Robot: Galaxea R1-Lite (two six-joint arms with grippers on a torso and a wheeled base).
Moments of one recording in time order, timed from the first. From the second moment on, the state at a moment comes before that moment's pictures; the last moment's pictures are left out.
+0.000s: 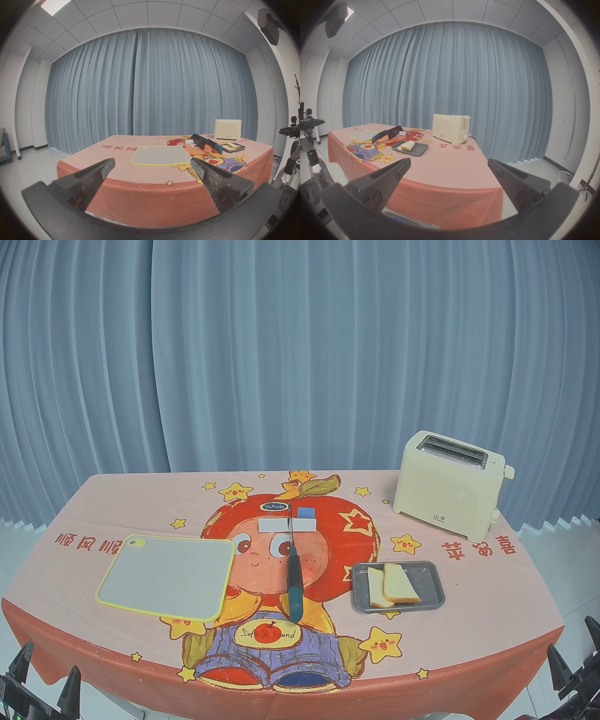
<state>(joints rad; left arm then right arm) 0.00 0.06 -0.02 0.00 0.00 0.00 -0.01 0.18 -0.02 -0.02 0.06 -0.07</state>
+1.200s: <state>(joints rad) 0.00 0.06 -0.02 0.00 0.00 0.00 -0.05 0.10 -0.02 0.00 0.00 0.01</state>
